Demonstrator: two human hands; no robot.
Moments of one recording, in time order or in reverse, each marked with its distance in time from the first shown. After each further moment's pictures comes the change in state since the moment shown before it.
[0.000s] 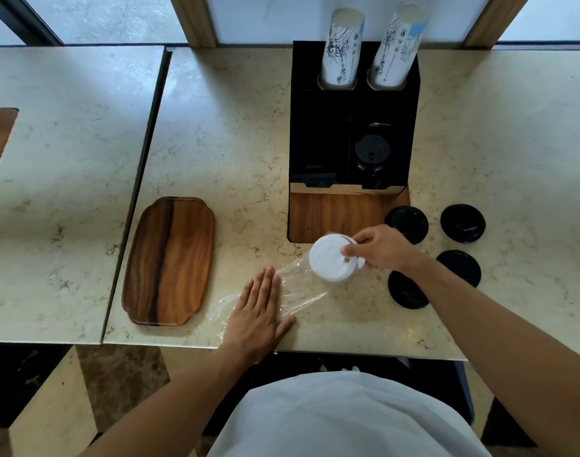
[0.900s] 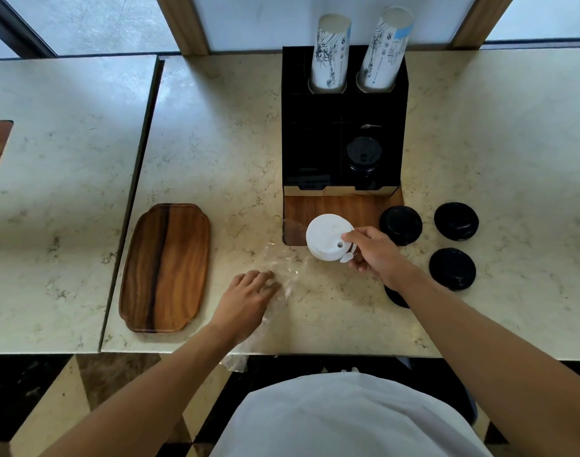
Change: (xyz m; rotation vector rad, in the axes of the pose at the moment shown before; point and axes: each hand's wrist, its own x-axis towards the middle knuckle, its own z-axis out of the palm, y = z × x) left_hand 0.023 -0.028 -0.045 0.056 0.089 0.214; right_hand 0.005 0.010 0.025 0.693 0.148 0.192
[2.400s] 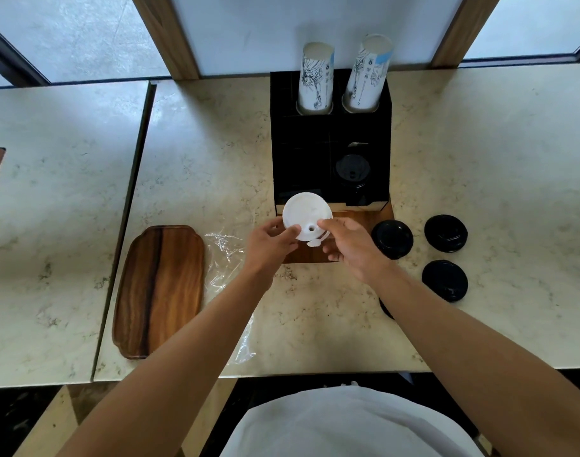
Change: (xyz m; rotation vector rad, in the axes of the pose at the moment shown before) left_hand 0.124 0.027 -0.099 -1.575 0.294 -0.708; right_hand -0.007 -0.061 0.036 0.135 0.050 -0.048
